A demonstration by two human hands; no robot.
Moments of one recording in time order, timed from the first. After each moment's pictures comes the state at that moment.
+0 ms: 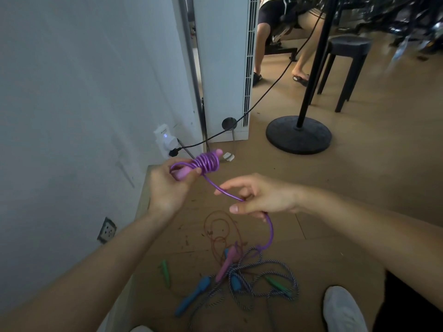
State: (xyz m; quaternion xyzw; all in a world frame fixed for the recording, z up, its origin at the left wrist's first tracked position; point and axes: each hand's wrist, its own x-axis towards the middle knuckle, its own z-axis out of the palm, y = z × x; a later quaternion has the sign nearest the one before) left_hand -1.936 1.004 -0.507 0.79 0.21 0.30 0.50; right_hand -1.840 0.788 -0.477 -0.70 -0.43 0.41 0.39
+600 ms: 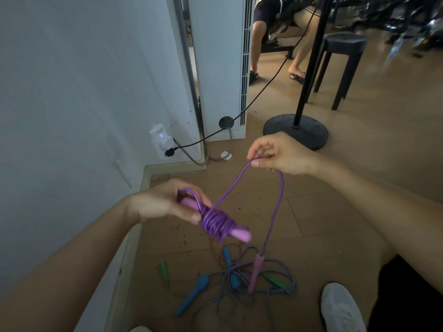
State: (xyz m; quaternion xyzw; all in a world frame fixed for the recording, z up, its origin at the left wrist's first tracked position) left_hand -1.952 1.026 -0.479 0.76 -0.06 -0.21 0.61; right_hand -1.774 0.771 -0.459 -0.79 -0.42 0.17 0.42
